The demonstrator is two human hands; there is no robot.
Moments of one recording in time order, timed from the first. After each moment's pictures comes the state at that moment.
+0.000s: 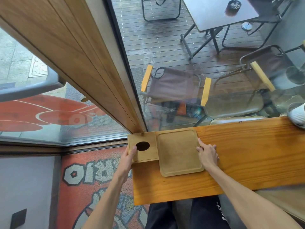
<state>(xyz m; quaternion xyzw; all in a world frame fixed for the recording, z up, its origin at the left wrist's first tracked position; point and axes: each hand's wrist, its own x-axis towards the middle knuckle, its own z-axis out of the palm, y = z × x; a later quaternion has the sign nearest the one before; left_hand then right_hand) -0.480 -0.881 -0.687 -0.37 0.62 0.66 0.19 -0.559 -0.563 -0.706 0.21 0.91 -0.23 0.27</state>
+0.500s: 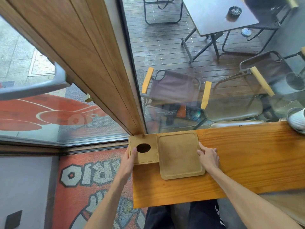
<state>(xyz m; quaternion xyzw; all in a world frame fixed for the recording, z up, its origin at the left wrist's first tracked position) -0.479 -0.878 -0.685 -0.35 0.68 0.62 0.19 -0.562 -0.560 -0.704 0.21 0.90 -0.24 0.28</state>
